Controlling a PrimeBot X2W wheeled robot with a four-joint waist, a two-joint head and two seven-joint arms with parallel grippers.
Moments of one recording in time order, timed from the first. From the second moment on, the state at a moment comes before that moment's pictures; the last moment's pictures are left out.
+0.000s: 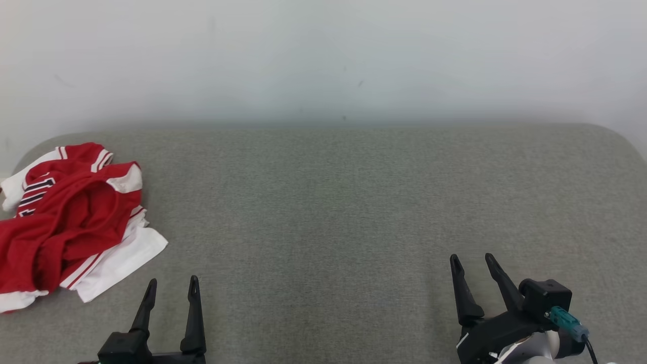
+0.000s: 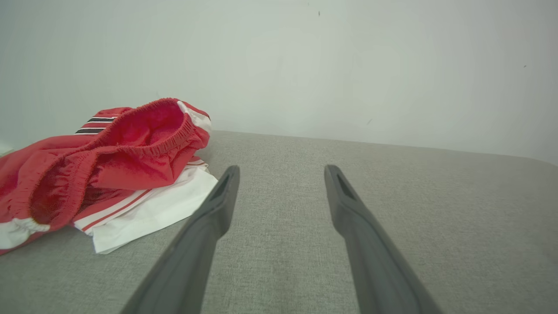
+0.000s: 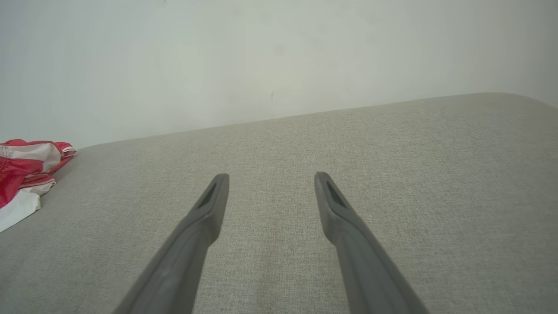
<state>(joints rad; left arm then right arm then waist) -0.06 0.05 -0.02 0.25 -0.17 -0.06 -0.26 -0.16 -0.05 0.07 0.38 0.24 0.13 -0.14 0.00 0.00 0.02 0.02</state>
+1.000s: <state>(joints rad) -0.02 0.05 0.02 0.25 -0.13 -0.07 -0.26 -0.12 -0.05 0.11 0.41 0.30 0.13 -0.17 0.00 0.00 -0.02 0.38</state>
